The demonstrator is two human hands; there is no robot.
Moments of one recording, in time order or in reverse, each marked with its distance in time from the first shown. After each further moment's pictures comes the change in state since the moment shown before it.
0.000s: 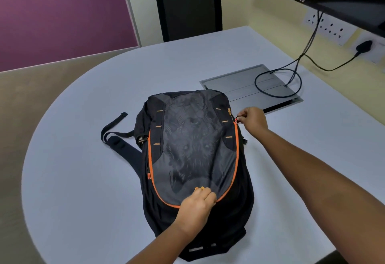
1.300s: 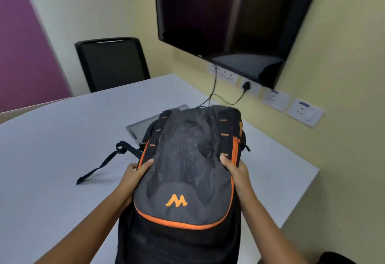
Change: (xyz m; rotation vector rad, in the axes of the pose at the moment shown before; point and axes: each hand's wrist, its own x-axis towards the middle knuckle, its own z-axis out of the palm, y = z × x) left_hand 0.197 0.040 -0.054 -1.182 -0.086 -0.815; right_hand -0.126 0.102 -0.151 1.103 0.250 0.141
